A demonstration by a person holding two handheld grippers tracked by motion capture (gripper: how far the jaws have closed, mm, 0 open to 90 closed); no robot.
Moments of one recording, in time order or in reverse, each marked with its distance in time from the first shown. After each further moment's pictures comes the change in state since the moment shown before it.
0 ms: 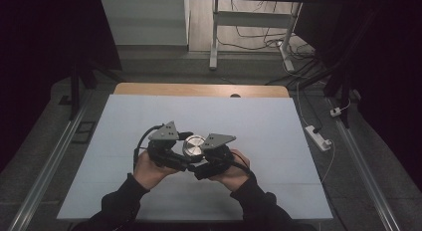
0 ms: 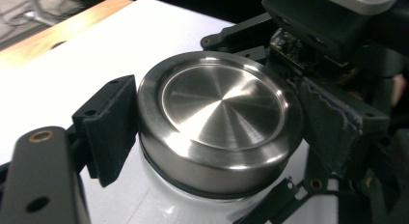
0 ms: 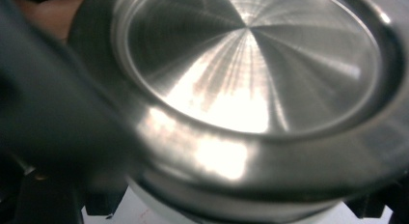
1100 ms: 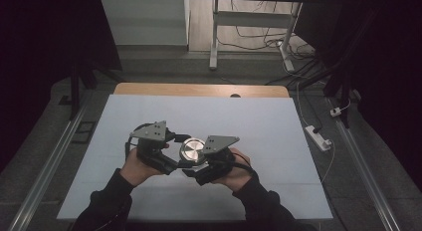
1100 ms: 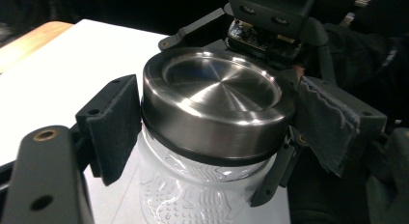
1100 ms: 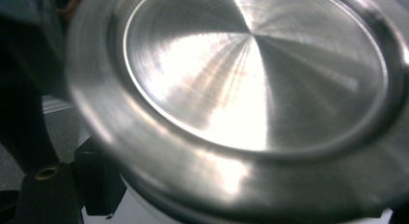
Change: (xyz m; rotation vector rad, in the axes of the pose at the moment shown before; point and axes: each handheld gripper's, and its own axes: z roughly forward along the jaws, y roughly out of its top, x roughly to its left) left arm 0.002 0.001 -0.022 -0.034 -0.163 0.100; right arm 0.009 0.010 -0.016 -0.065 0.119 -0.100
